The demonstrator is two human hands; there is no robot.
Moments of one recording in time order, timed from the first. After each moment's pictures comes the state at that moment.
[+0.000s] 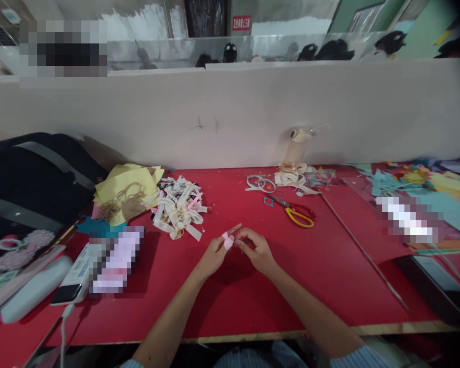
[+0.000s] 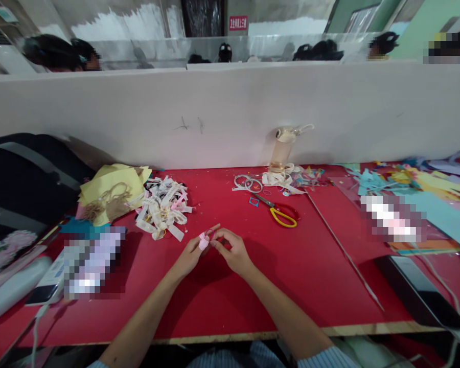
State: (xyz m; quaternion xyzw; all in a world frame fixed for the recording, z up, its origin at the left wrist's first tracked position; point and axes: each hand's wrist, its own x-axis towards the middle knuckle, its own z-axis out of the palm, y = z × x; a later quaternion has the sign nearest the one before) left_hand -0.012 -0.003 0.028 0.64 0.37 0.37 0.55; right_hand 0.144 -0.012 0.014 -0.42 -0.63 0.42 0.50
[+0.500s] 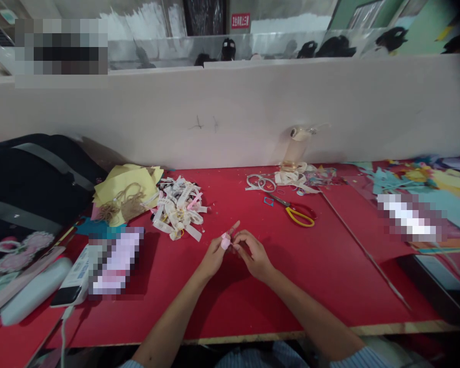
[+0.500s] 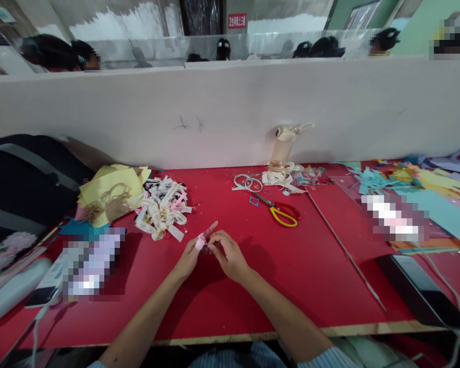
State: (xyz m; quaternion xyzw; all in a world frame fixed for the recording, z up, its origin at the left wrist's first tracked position) left_hand -0.013 -0.003 0.011 0.60 0.42 0.40 0.56; right_hand 0.137 -0.021 0.018 -0.39 -0.70 0.34 0.49
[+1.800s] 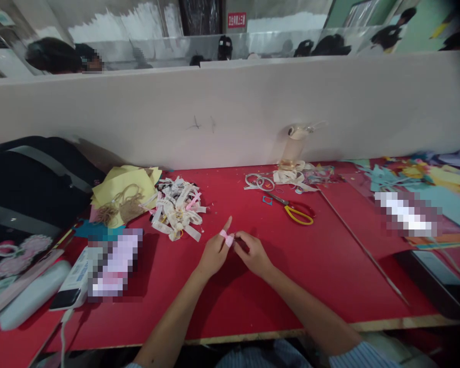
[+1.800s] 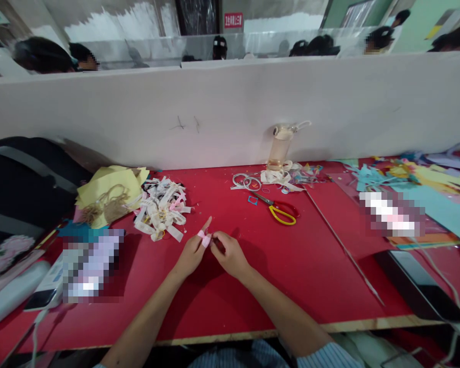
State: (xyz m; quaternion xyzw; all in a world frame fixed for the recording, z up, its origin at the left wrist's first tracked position) left_hand -0.010 0.000 0.024 0.71 0.47 0.34 0.40; right_hand 0.136 -0.016 0.012 -0.45 -0.68 0.35 0.46
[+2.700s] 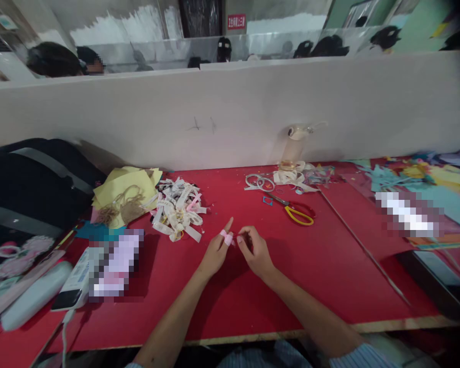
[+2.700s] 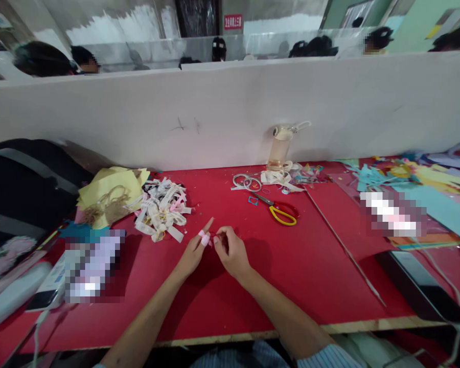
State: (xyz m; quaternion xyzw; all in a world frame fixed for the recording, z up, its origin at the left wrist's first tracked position) left_hand -0.008 0.001 0.023 0.66 0.44 0.37 0.48; right_hand 0.136 -0.020 0.016 -0.53 -0.65 0.29 0.47
